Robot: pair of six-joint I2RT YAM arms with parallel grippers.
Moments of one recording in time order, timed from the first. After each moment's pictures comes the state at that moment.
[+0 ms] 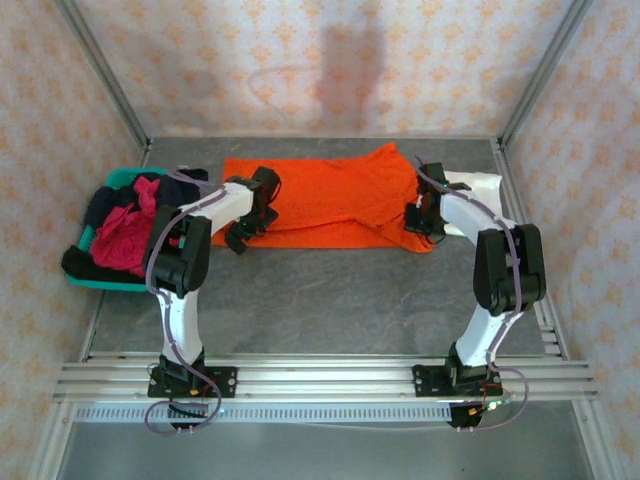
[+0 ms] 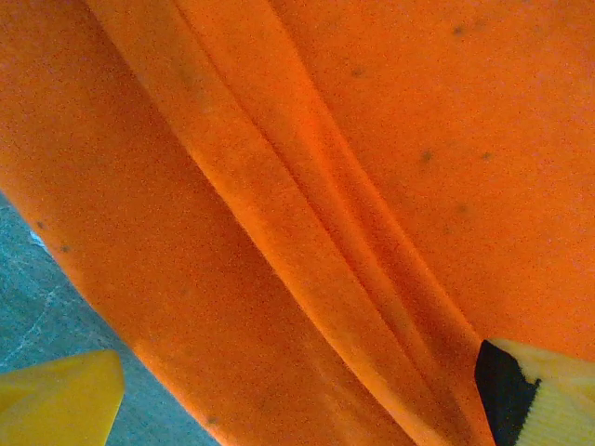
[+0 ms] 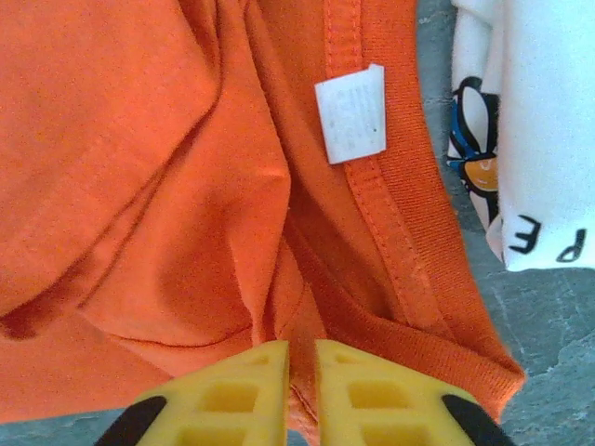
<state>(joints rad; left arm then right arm) -0.28 2.02 1.44 -0.88 -0.23 -1.28 0.14 1.79 1.24 -0.71 -0.05 0.34</state>
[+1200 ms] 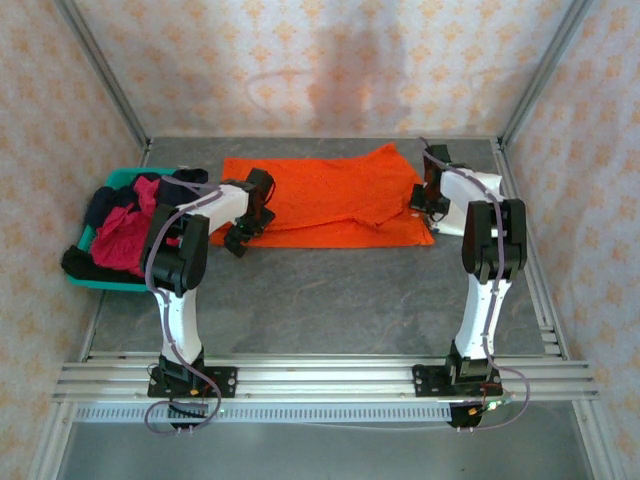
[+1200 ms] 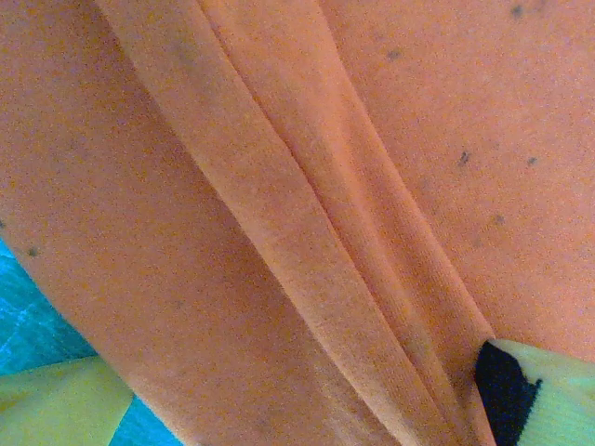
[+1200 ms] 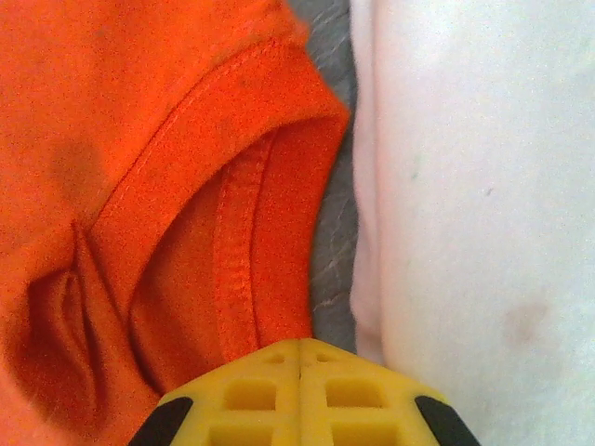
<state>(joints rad) -0.24 2.02 1.40 -0.82 -0.17 -1.30 0.06 2.07 1.56 -0.72 0.02 0.30</state>
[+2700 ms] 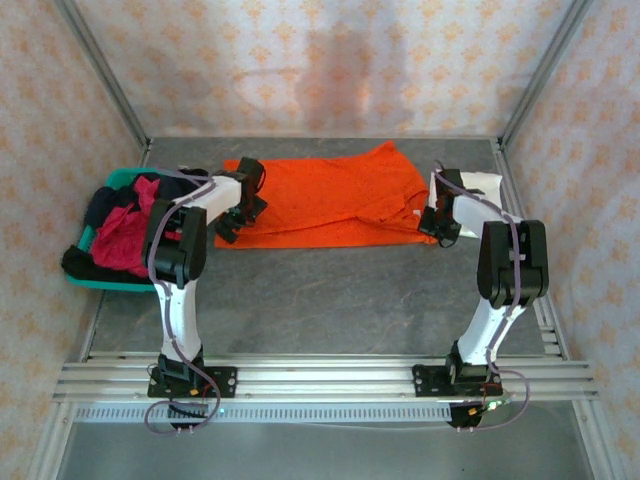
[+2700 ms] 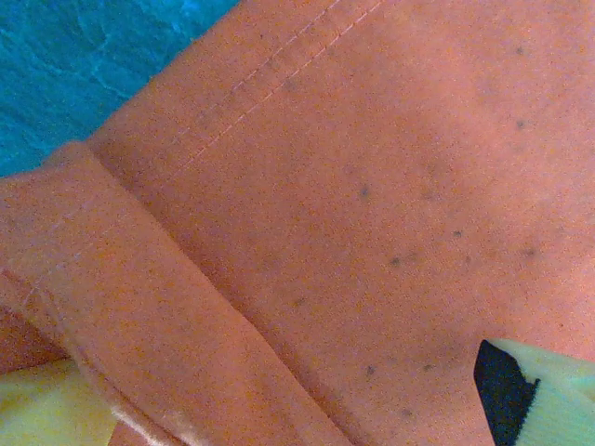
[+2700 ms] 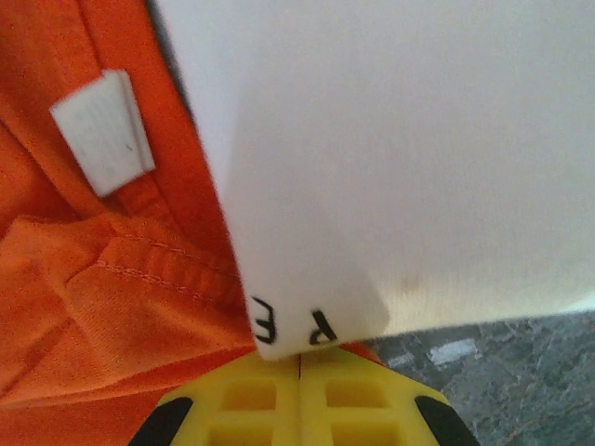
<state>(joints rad) -0.17 2.08 1.49 -0.80 -0.22 -1.19 0.02 1.82 1.17 -0.62 0.00 0.40</state>
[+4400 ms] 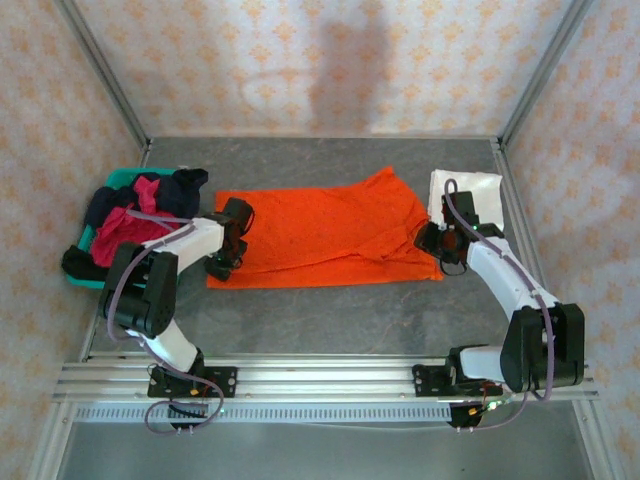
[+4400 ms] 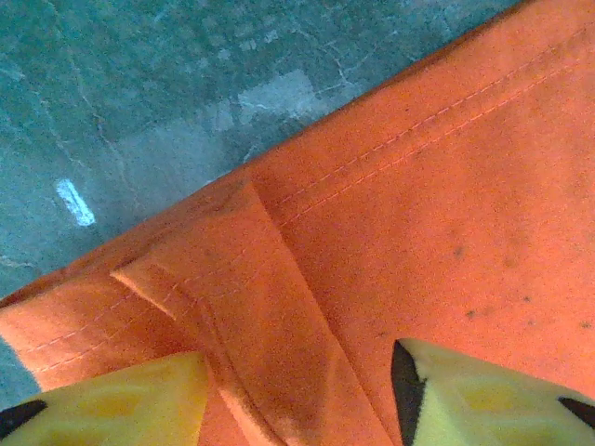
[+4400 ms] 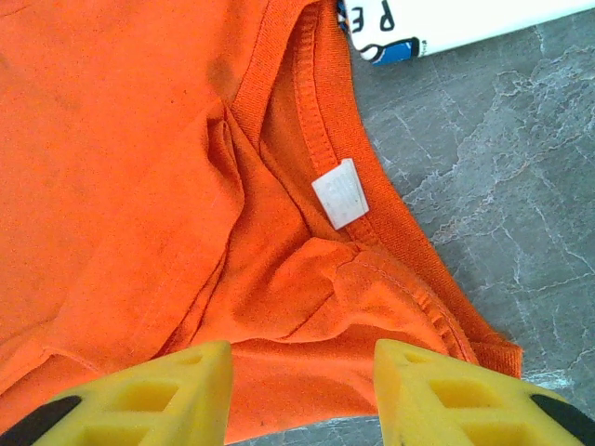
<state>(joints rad) -0.21 1.66 0.96 -0.76 -0.25 -1.43 0.10 1.29 0.87 -0.64 -0.10 0.52</state>
